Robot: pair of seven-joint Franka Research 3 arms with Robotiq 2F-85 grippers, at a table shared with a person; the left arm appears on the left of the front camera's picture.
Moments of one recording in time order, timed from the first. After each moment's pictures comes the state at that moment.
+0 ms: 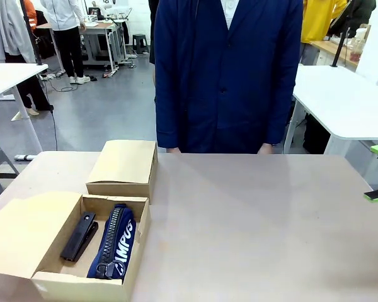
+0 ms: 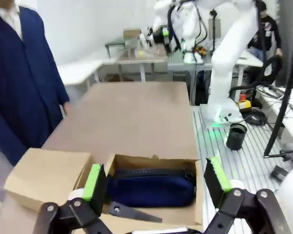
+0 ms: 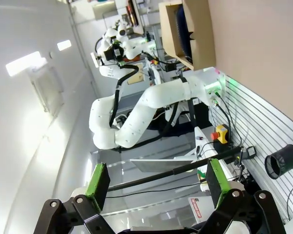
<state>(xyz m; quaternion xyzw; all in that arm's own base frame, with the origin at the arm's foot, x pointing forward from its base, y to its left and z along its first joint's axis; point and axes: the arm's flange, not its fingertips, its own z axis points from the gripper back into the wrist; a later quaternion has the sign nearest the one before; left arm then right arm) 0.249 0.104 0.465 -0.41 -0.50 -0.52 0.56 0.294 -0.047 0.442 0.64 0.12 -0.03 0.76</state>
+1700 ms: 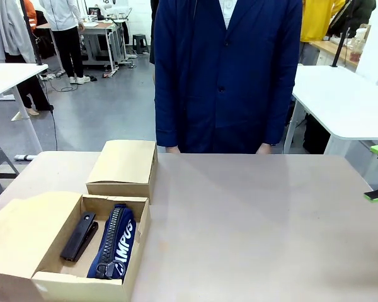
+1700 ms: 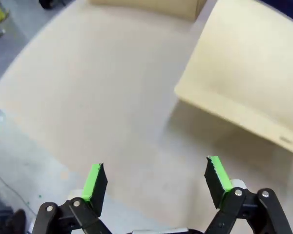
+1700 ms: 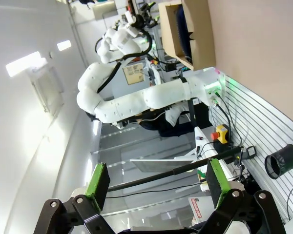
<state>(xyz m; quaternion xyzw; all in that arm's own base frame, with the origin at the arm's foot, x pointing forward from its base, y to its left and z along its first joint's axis) 0.359 0.257 0.297 -0.16 -0.35 -0.48 0.79 0.294 -0.048 0.441 0.64 0.12 -0.03 0.76</state>
